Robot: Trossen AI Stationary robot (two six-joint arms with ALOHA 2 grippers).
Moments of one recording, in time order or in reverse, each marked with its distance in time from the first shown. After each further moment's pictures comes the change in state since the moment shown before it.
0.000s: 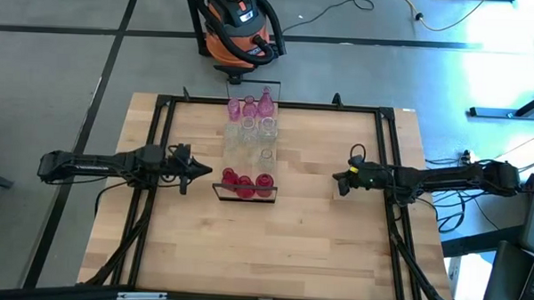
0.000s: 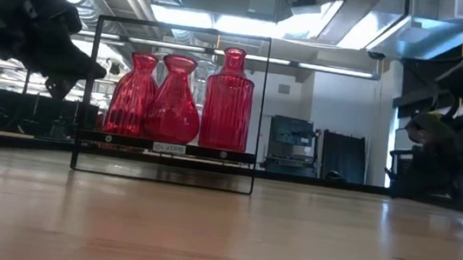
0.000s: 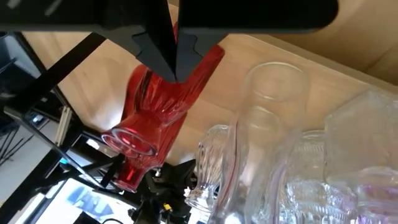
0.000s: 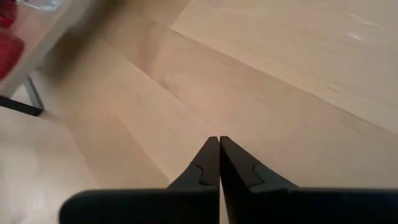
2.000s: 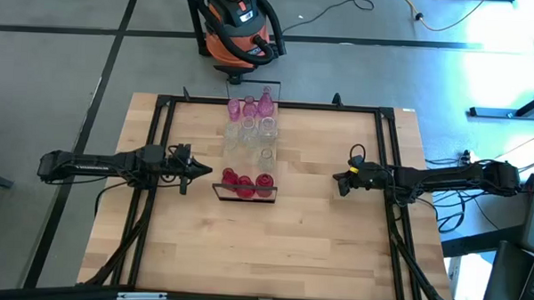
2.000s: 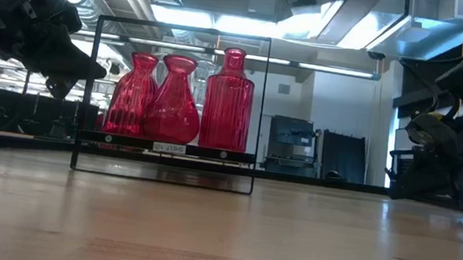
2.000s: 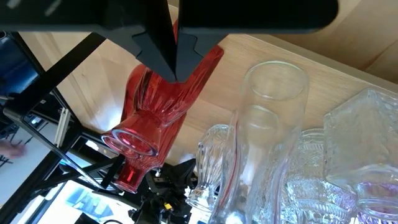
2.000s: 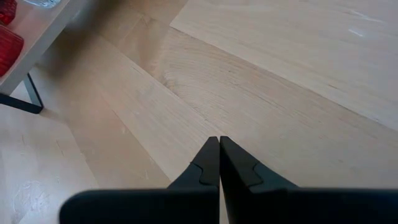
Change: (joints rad) left arm 0.000 -0.001 0.000 0.000 -0.001 0.020; right arm 0.000 0.000 0.001 -0.009 -0.004 -0.002
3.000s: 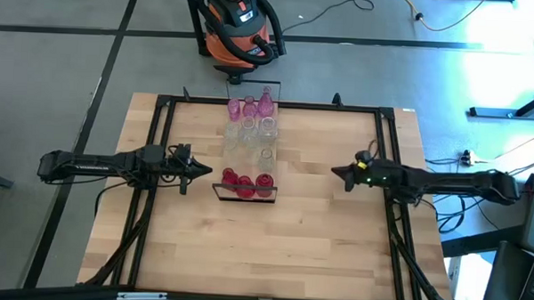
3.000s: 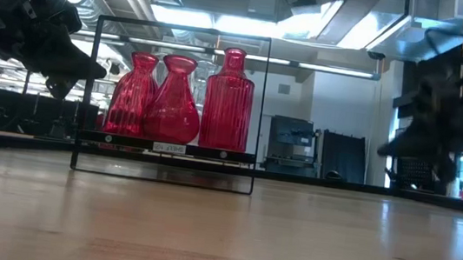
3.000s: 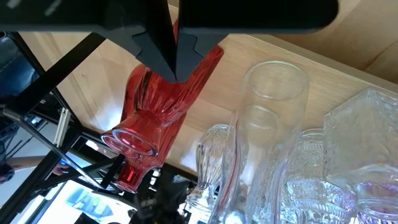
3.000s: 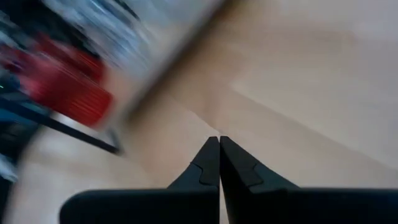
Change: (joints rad) left arm 0.000 0.000 0.000 0.000 0.000 0.000; right arm 0.000 -0.277 0.001 -0.013 -0.005 0.000
